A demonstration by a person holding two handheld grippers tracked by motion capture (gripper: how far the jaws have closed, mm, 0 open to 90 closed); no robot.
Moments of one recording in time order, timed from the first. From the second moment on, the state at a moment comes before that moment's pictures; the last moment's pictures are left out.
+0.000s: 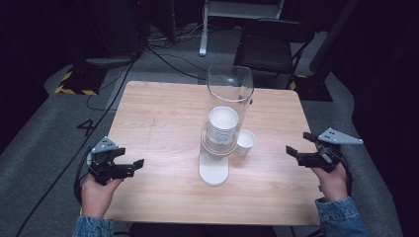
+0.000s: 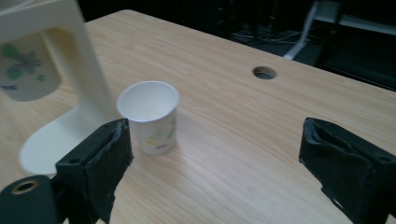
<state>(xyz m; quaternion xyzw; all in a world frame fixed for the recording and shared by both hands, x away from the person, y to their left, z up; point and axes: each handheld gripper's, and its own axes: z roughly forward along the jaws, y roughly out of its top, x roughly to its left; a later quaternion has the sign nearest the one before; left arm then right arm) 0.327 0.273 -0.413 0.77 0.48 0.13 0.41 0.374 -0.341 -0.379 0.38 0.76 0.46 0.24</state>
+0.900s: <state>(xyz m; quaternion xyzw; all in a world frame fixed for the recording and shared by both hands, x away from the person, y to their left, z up) 0.328 0.278 -0.416 0.76 0.49 0.14 0.40 0.386 -0.379 -0.392 0.46 0.73 0.43 0.28</state>
